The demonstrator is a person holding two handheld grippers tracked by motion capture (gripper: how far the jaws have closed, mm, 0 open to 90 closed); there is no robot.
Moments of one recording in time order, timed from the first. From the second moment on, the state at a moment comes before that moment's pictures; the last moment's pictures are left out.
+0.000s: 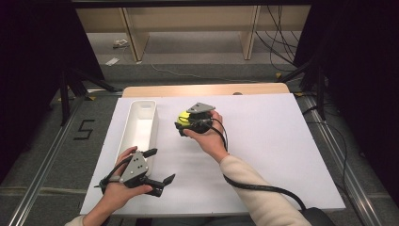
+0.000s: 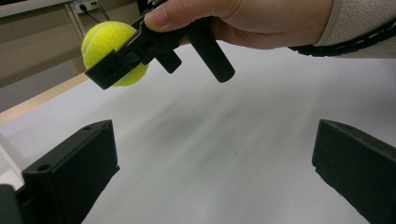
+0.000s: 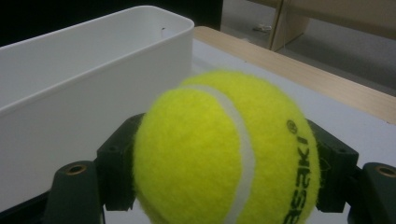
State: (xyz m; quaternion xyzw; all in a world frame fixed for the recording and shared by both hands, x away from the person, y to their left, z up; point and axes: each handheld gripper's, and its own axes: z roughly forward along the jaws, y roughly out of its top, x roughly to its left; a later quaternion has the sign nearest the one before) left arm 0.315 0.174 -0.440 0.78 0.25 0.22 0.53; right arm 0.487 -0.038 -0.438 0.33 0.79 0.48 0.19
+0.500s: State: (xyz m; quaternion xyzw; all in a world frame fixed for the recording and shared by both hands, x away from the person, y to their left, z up) left arm 0.315 0.174 -0.440 0.78 0.25 0.22 0.53; right arm 0.485 -0.035 -0.432 0.33 0.79 0.48 0.19
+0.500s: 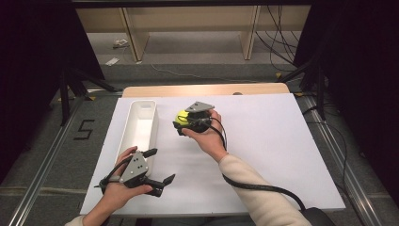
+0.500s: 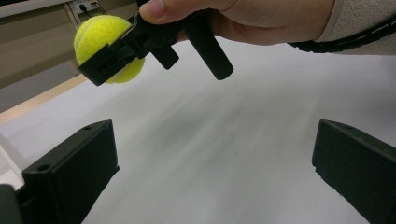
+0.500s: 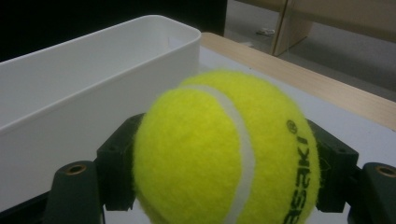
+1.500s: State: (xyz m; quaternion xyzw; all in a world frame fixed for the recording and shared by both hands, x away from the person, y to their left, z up) left arm 0.315 0.174 -0.440 0.78 0.25 0.22 0.53; right arm 0.481 -0.029 -0.425 0.32 0.79 0.49 0.19
